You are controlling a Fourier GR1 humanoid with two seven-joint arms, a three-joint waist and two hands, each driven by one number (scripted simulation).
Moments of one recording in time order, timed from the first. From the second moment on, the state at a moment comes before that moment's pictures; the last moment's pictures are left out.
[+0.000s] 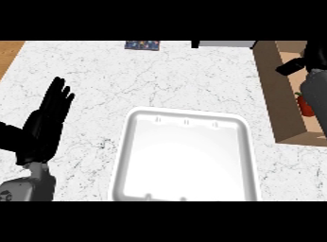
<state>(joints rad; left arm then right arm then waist) -0.13 0.10 0.08 -1.66 0.10 0.08 0.23 -0.96 -0.49 0.06 -0.46 0.85 -0.44 0.39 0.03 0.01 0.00</state>
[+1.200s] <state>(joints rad) -0.11 0.11 0.11 -1.64 0.11 0.07 0.21 -0.70 -0.46 -0.46 -0.88 0.18 -0.54 -0.10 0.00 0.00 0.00</state>
